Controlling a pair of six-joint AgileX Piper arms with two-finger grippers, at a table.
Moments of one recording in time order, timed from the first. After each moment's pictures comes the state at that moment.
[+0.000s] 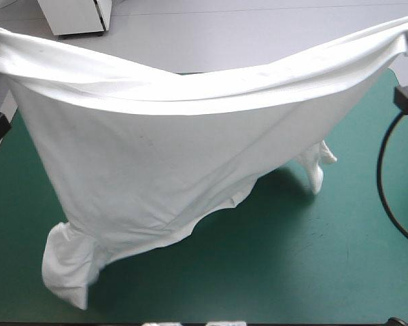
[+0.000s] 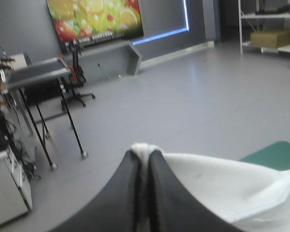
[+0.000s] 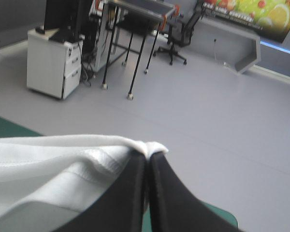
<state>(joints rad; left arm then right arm) -0.03 1.10 -2.17 -0.42 1.12 0.36 0.58 1.19 -2.29 -0.36 1.26 -0.09</state>
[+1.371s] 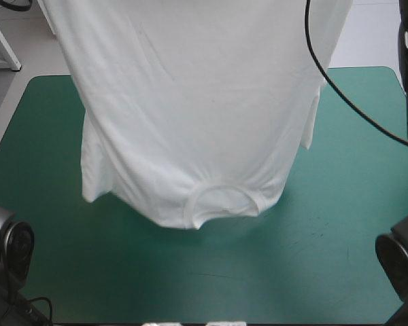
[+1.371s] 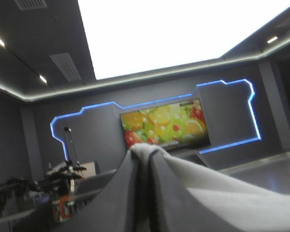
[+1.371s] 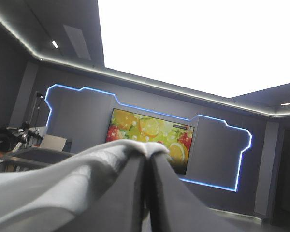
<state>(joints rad) -0.03 1.72 -2.53 -0.52 0.37 0.60 0.36 1.72 -2.65 -0.67 0.50 0.21</state>
